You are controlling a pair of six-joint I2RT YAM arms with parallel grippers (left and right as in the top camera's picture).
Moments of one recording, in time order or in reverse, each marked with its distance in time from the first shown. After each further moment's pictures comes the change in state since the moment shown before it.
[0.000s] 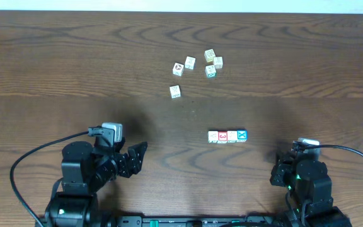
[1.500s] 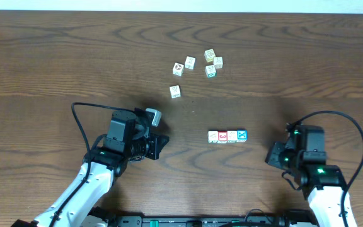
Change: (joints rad) left arm -0.236 0.700 0.001 0.476 0.083 -0.058; right arm -0.270 0.594 0.044 0.164 -0.301 -0.014
